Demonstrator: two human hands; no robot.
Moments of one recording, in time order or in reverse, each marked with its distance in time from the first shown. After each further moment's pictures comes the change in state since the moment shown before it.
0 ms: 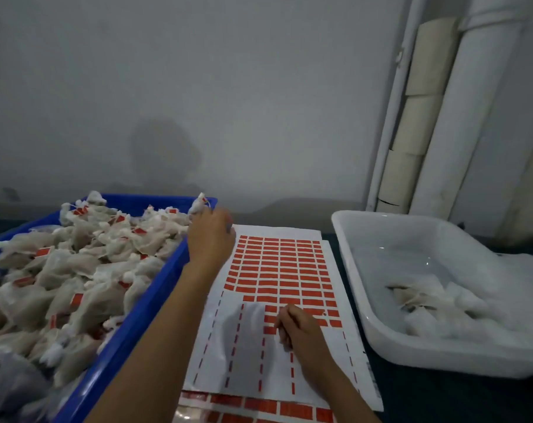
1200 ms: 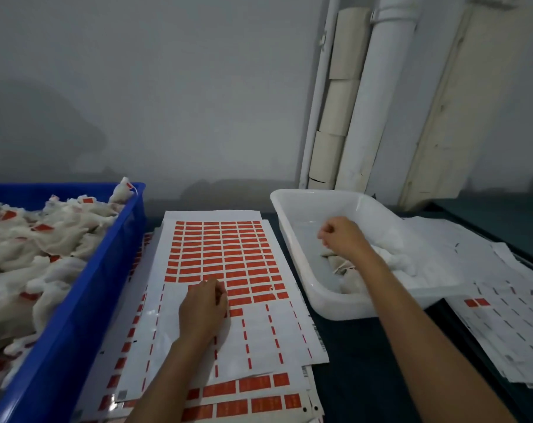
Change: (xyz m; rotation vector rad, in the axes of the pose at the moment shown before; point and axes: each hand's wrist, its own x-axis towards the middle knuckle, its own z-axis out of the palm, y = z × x) left_hand -0.118 -0.013 0.126 -0.261 -0.308 -0.051; right_hand 0.027 -0.109 -0.160 -0.792 0.456 0.153
